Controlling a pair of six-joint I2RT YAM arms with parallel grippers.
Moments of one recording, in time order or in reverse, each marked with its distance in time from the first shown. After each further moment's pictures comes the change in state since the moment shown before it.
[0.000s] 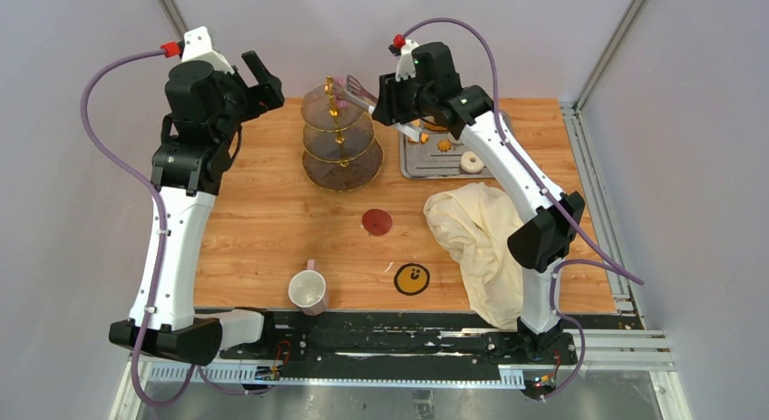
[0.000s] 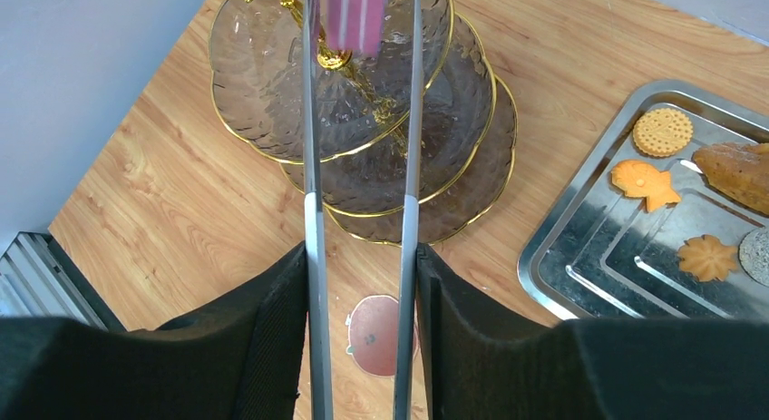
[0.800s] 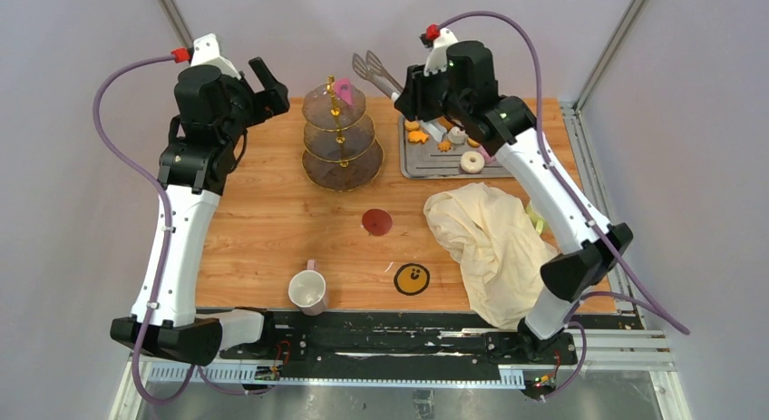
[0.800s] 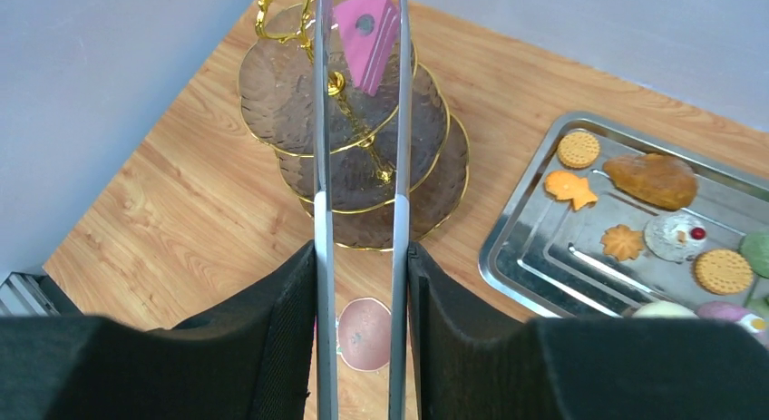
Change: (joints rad) left arm 0.000 -0.002 -0.056 0.014 0.029 -0.022; right arm -0.002 -0.232 -0.166 0.060 0.099 -0.011
